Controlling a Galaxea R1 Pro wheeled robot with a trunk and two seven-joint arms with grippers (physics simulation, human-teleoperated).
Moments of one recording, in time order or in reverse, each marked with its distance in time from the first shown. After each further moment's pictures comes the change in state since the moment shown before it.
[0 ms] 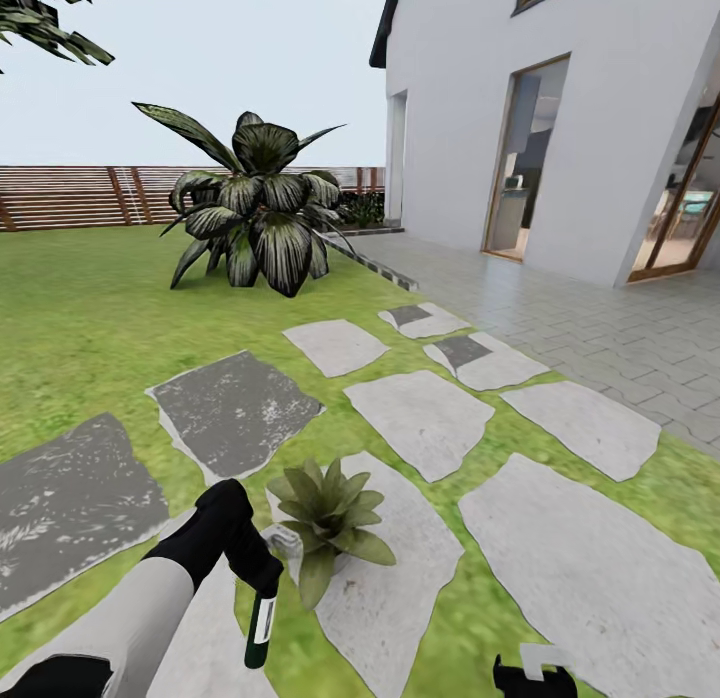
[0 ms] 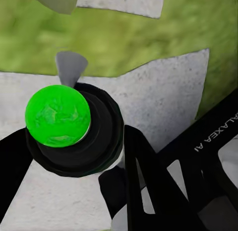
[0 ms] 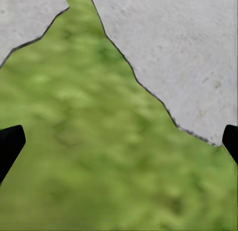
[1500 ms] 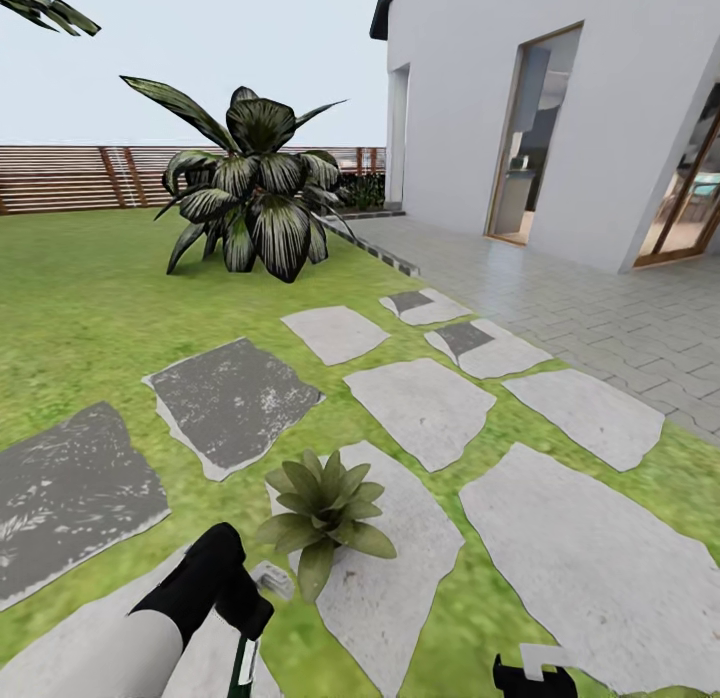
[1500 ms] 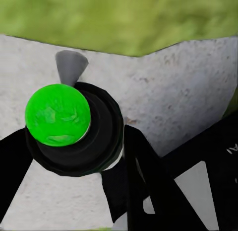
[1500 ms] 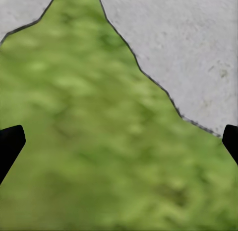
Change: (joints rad) left arm 0.139 0.001 0.023 -0.025 0.118 -0.009 0.263; right arm 0.001 0.002 -0.003 -0.003 -0.006 0.000 -0.002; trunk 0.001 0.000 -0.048
